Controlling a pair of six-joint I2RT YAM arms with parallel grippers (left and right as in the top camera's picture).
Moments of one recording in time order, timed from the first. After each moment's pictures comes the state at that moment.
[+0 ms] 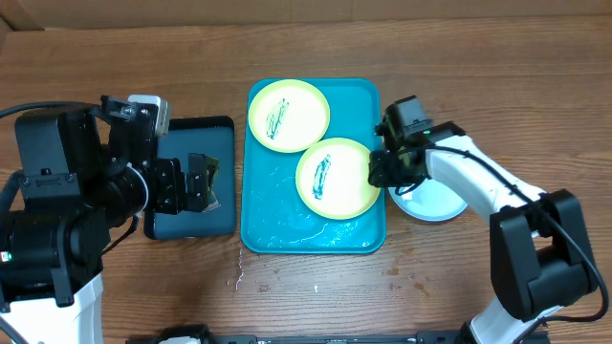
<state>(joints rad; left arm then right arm) 0.07 1.17 1.70 -1.43 0.32 0.06 0.34 1.83 1.17 -0.68 -0.21 0.28</state>
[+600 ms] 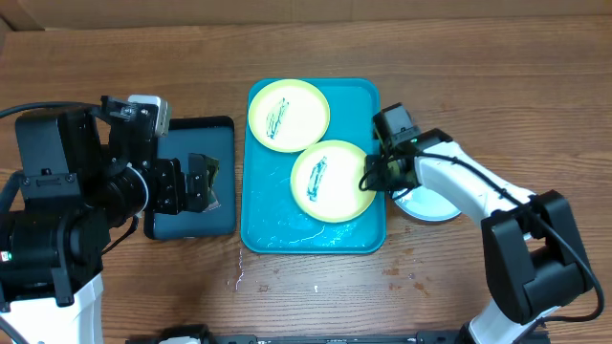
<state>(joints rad) 0.07 1.17 1.70 -1.43 0.32 0.06 0.41 1.83 1.13 -0.65 -0.10 0.38</state>
